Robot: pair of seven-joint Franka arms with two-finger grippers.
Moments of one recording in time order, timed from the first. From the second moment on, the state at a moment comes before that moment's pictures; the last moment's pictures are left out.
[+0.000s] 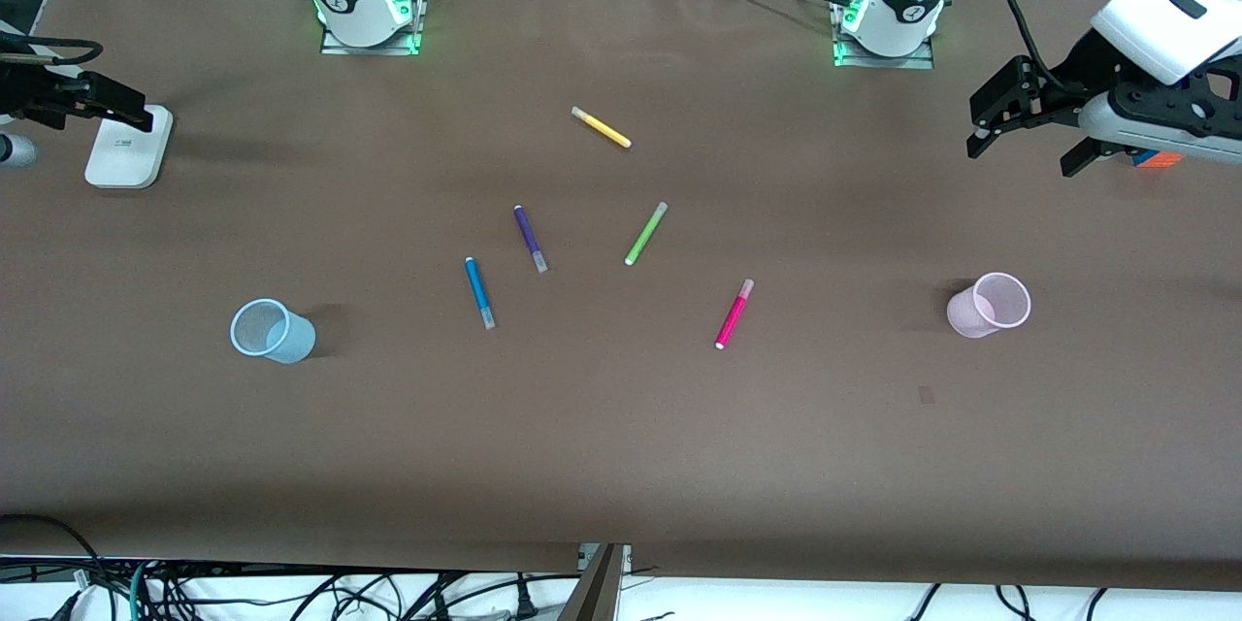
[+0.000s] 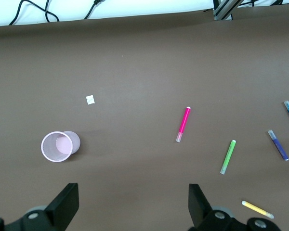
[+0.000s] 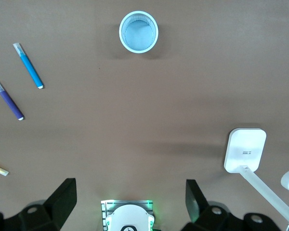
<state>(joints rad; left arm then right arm) 0.16 0.09 -0.38 -1.36 -0.05 1.56 -0.10 0.02 0.04 -0.05 -1.53 -0.05 1.38 -0.04</state>
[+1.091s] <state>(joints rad) 0.20 0.22 -0.38 -1.36 -0.04 1.62 -0.10 0.06 0.12 -0.04 -1.53 -0.03 1.47 -0.03</state>
